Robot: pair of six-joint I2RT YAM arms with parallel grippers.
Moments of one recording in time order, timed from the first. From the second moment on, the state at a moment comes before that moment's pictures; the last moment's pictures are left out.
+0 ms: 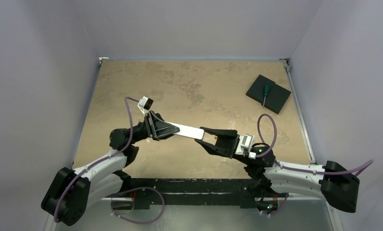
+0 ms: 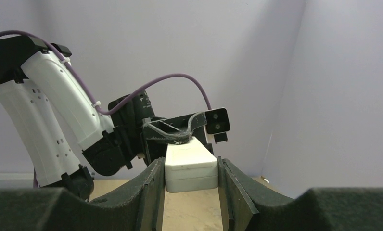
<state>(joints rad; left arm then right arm) -0.46 1.01 0.27 1.30 0.79 -1.75 1.07 0.92 0.22 1.34 -0.18 -0.07</state>
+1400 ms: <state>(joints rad) -0.46 1.01 0.28 0.98 0.78 -1.42 1.07 0.78 0.59 0.29 -0.01 0.09</state>
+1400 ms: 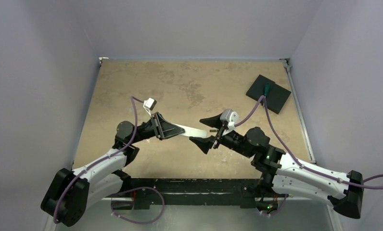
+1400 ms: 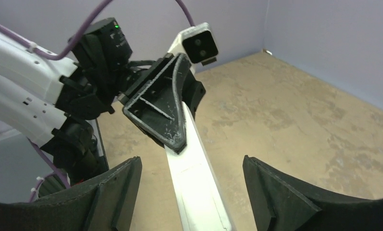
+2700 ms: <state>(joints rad) -0.39 0.84 0.38 0.45 0.69 -1.06 0.83 0.90 0.76 -0.15 -0.05 0.58</state>
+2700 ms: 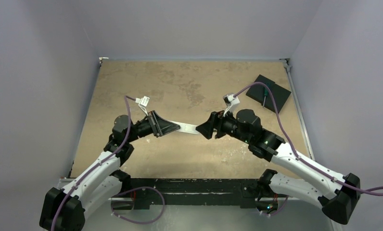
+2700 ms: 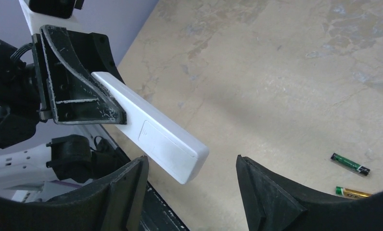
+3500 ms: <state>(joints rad) -0.38 0.85 0.33 0.59 0.71 -1.13 0.80 0.94 0.70 -0.03 -0.15 0.70</state>
